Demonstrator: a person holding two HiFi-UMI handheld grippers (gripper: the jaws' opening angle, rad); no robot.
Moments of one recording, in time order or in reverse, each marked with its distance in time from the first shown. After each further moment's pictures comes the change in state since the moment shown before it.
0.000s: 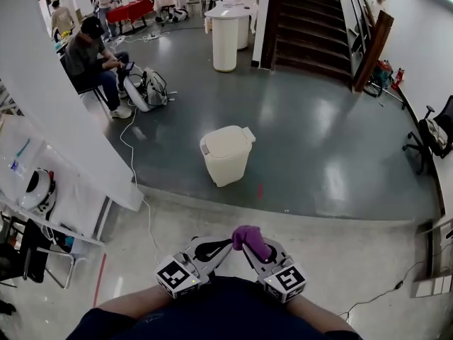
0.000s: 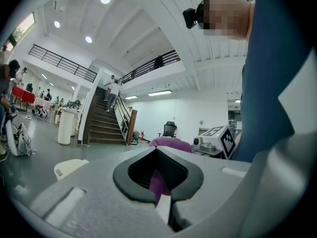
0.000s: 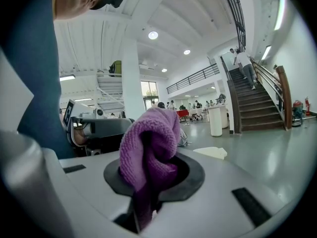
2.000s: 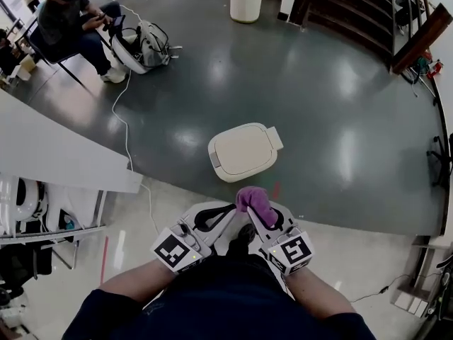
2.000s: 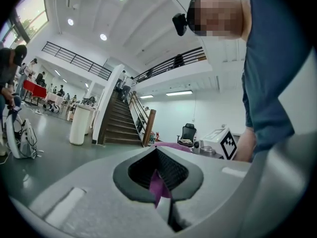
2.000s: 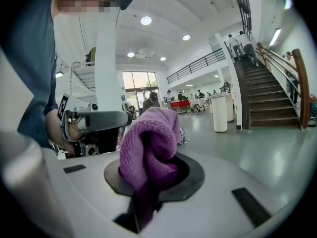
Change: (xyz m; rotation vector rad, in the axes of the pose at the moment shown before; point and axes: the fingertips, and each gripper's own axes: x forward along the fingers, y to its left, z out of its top) left arm 0.139 0.379 0.034 -0.063 0.004 0.104; right arm 0.323 -0.242 0.044 0.026 0.116 0.047
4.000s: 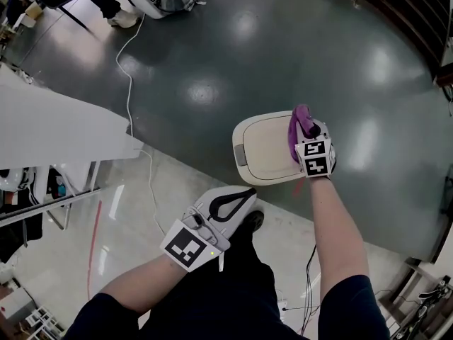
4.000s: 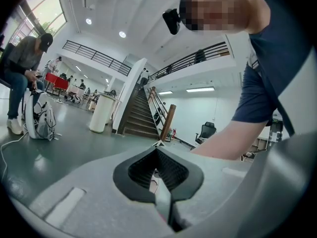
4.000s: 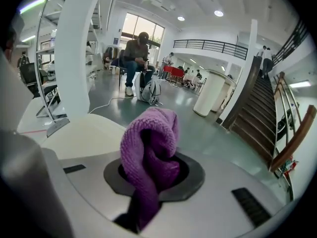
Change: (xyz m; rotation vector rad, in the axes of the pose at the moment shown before) left arm 0.033 0.166 -0.119 -0.143 0.033 0.200; right arm 0.276 -0.302 -0.170 -0.354 0.473 -0.274
